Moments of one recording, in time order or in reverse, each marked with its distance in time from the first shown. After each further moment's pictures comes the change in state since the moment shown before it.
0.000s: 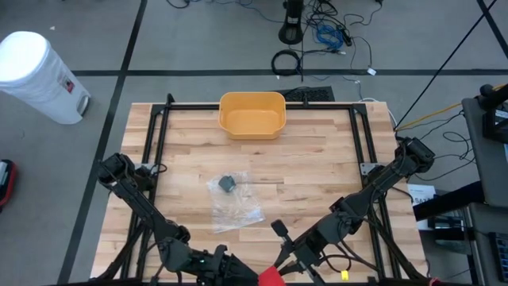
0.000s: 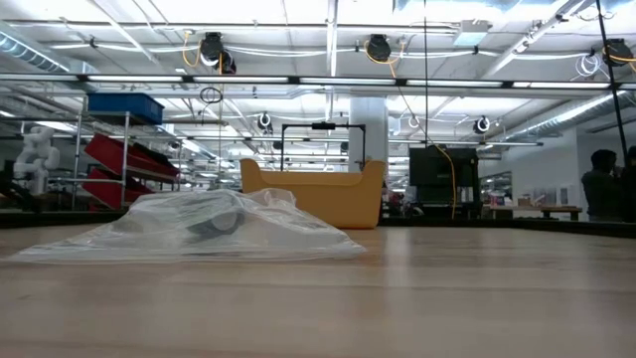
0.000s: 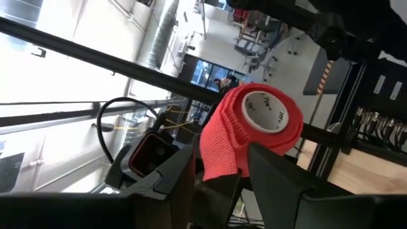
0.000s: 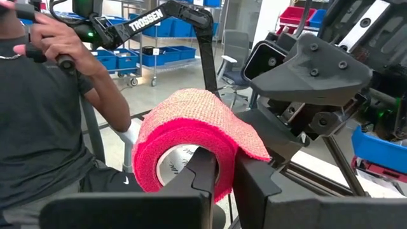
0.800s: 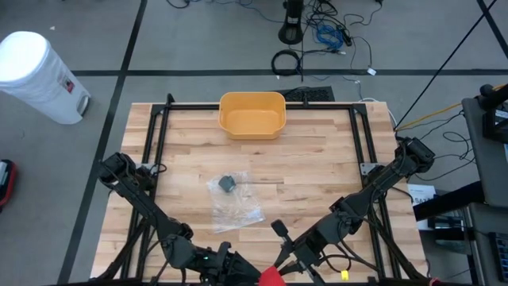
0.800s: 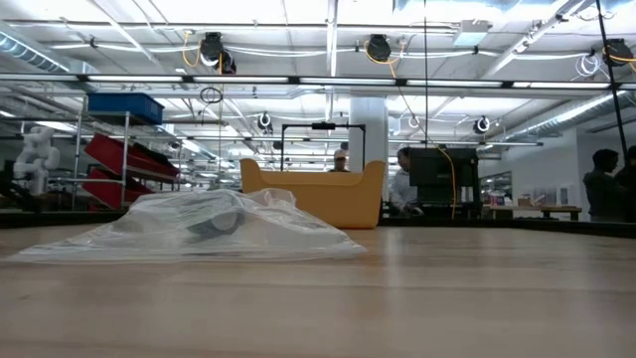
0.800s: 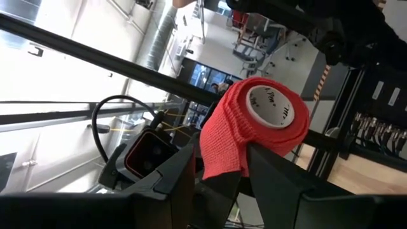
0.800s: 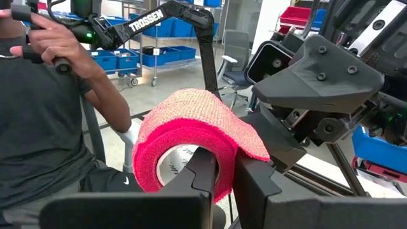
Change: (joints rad) left arm 0.029 0.000 0.000 -0.007 0.047 -0.034; right arm -0.002 0.000 0.000 0.000 0.000 0.000
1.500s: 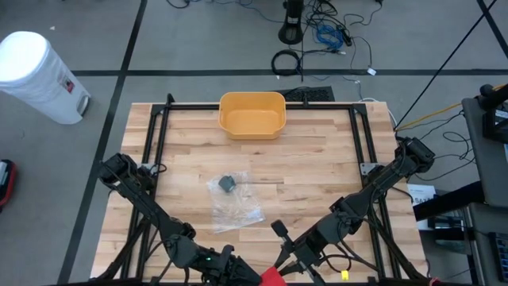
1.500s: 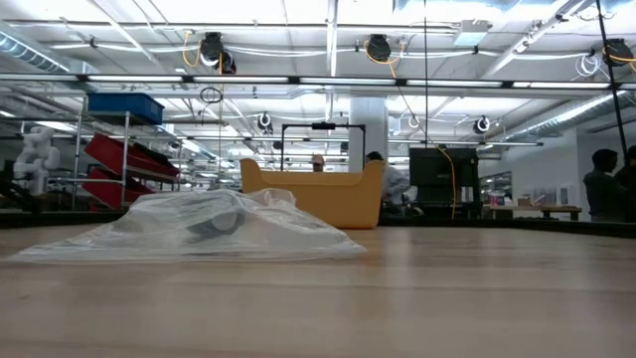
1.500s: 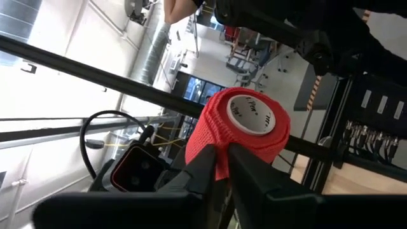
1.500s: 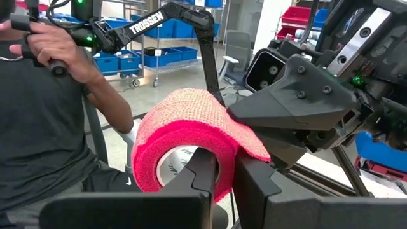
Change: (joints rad) left arm 0.011 0.013 0.000 -0.002 0.080 0.008; right arm -0.003 0.001 -0.001 0.001 -0.004 0.008
